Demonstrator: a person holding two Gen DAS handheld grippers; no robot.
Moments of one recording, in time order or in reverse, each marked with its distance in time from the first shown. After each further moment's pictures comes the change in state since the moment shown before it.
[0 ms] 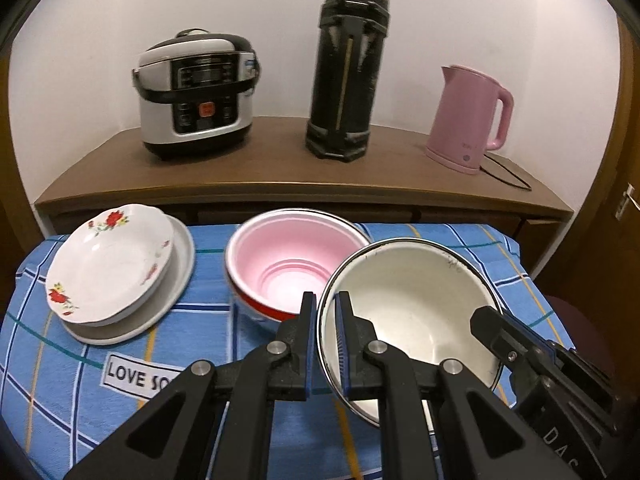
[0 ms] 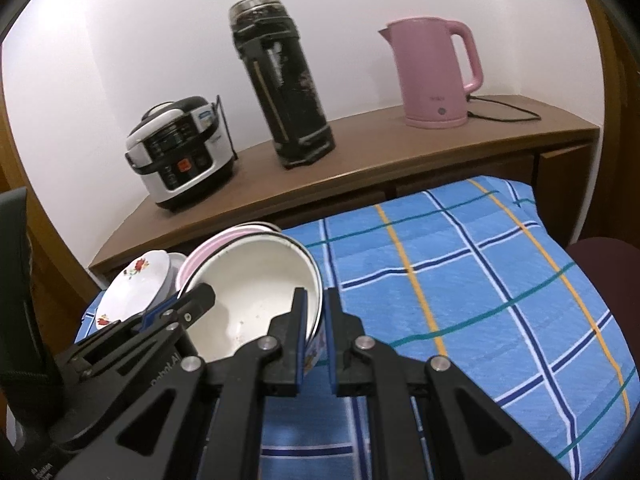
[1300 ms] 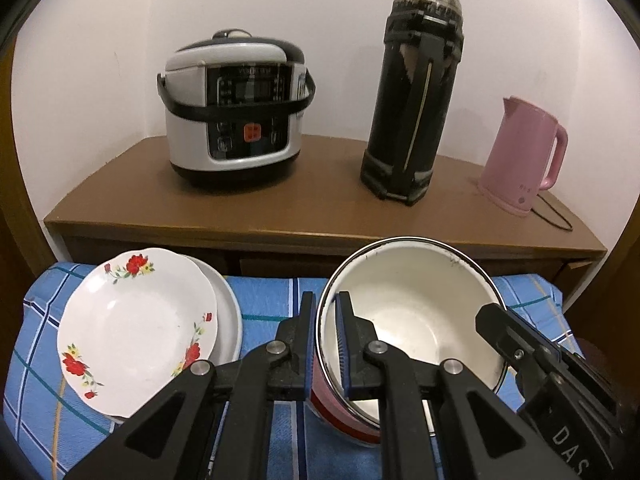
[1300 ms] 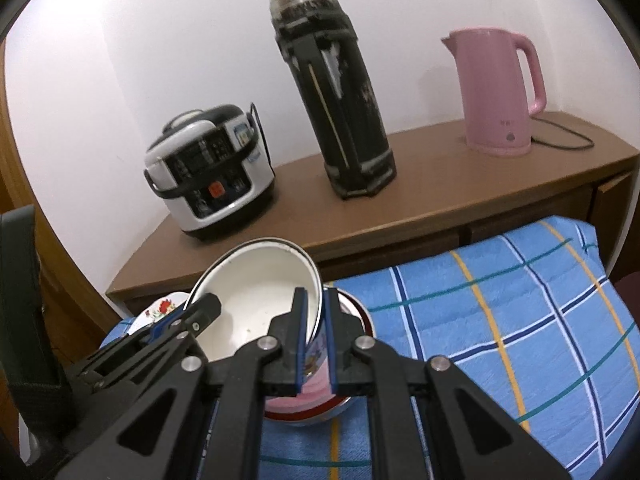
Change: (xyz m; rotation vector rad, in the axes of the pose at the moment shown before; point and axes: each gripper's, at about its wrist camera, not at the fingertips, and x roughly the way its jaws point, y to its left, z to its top) left arm 0.045 0.048 0.057 -0.051 -0.027 0.086; right arm 0.068 0.048 0.054 -0.006 -0.013 0.085
